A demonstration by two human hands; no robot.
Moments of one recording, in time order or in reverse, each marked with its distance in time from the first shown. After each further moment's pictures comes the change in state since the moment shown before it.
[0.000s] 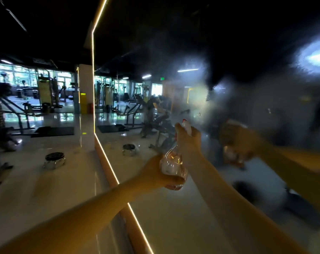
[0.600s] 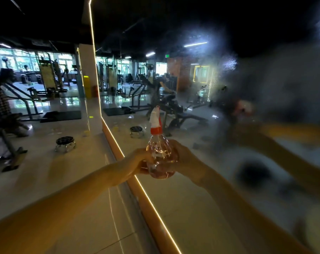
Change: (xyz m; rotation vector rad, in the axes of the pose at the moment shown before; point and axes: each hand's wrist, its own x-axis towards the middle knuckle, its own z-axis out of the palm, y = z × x) left_hand -0.010 -0.094 -0.078 -0.312 -0.085 -0.286; right_hand -0.026 0.101 0.014 -0.261 -0.851 -0.018
